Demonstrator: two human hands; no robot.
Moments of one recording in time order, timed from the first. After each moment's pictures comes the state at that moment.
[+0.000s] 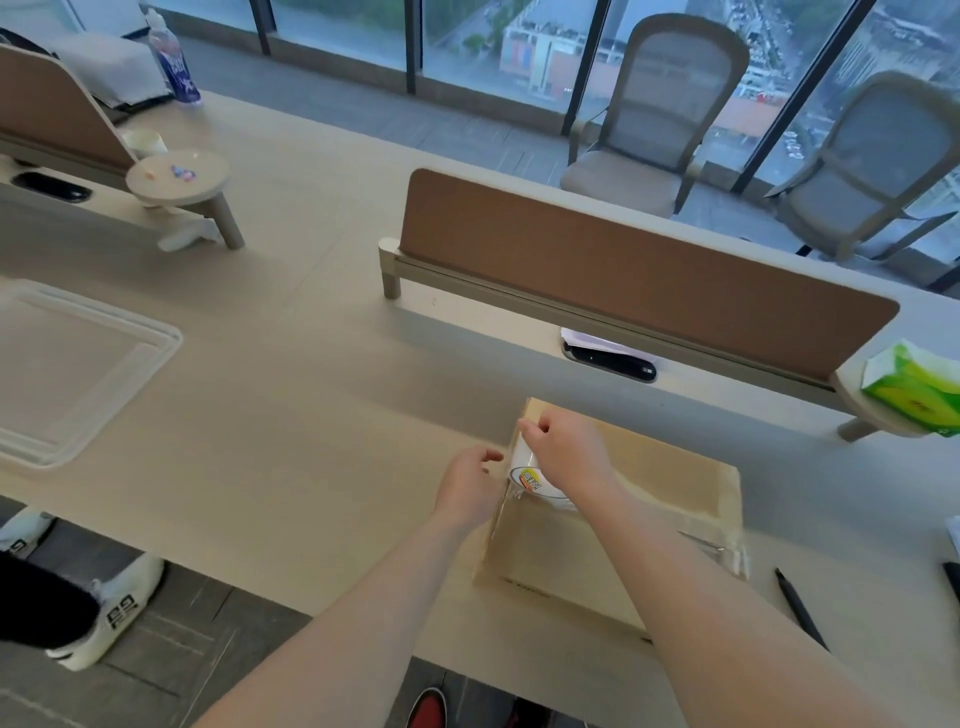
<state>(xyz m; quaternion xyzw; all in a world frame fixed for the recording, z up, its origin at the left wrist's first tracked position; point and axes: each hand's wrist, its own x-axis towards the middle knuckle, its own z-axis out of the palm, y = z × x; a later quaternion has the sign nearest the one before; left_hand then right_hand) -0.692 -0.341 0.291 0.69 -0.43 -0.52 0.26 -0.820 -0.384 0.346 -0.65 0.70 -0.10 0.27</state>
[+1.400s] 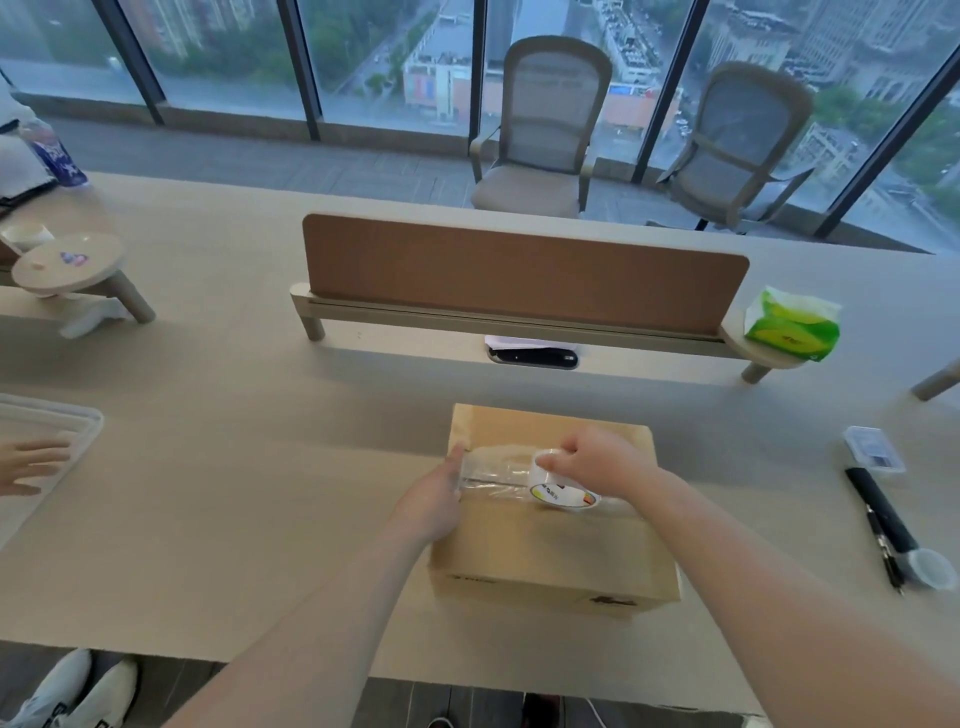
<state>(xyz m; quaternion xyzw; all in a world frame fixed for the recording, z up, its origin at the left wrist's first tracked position) -0.717 -0.338 0.307 0.64 -0.68 -0.37 0.05 -0.950 -0.352 0.375 -0.64 0.71 0.02 0.30</state>
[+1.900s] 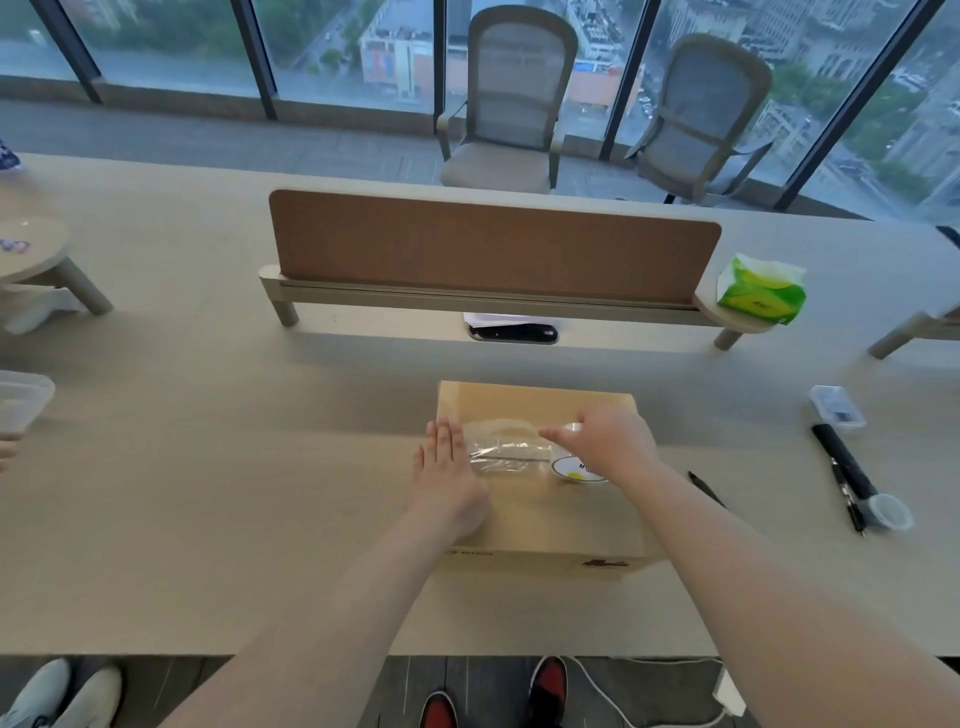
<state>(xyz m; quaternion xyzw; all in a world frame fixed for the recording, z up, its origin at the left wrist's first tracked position) -0.746 -0.317 0.298 0.63 -0.73 -0.27 -0.01 -0.955 -0.326 0.368 -0.58 0.80 0.01 0.18</state>
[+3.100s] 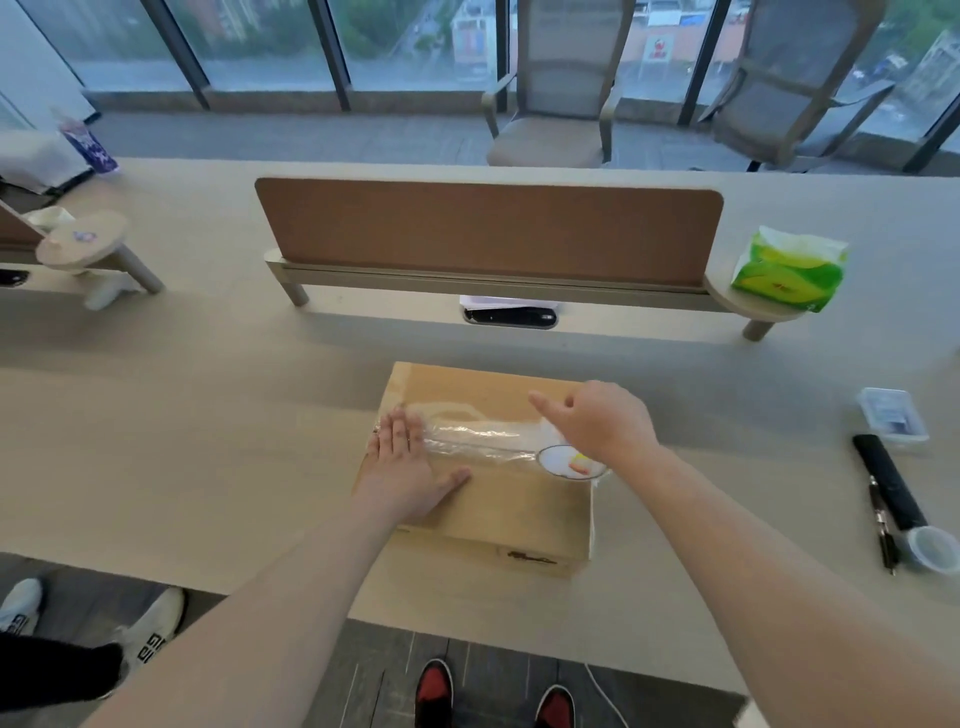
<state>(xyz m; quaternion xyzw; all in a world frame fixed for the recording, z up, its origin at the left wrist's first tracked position) -0.803 -0.308 0.293 0.70 -0.68 -0.17 -0.14 -1.058 -0.330 0.372 -0.68 0.70 -0.05 0.21</state>
